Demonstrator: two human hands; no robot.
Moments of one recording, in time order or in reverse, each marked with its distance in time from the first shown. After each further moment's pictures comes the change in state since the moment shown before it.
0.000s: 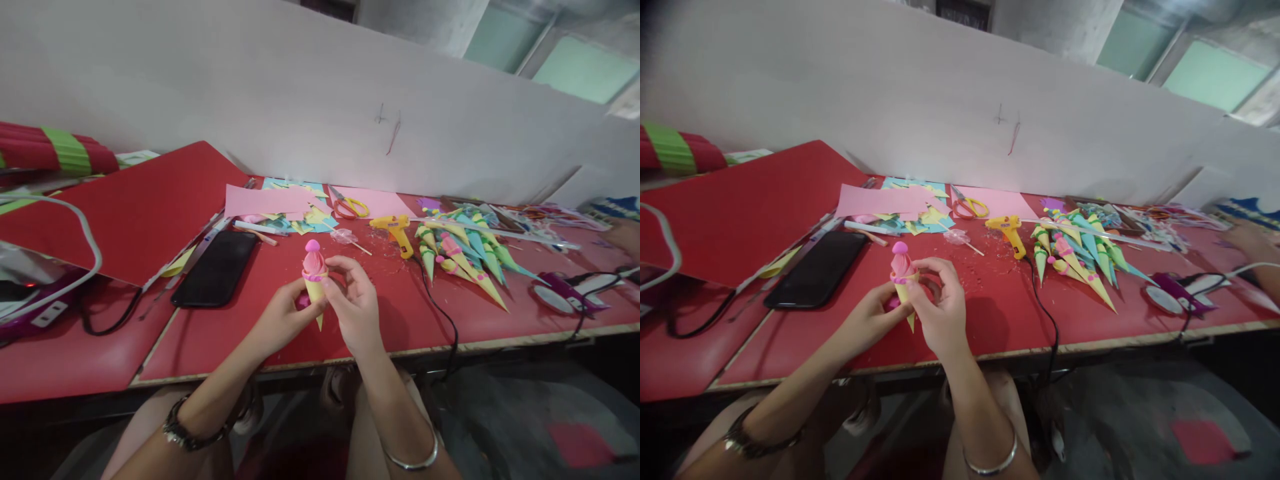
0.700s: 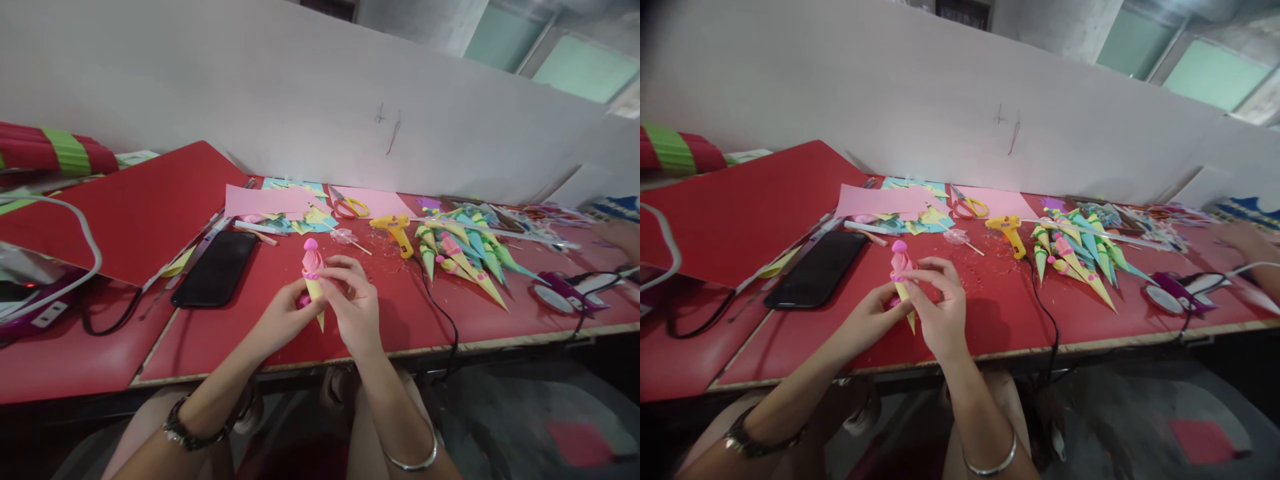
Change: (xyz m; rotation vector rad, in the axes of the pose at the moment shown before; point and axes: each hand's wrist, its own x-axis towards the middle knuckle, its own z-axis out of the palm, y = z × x) left_hand 0.000 0.000 0.001 -0.116 0.006 -0.040; right_hand -0.001 0.003 -0.003 -0.149 0.006 -0.100
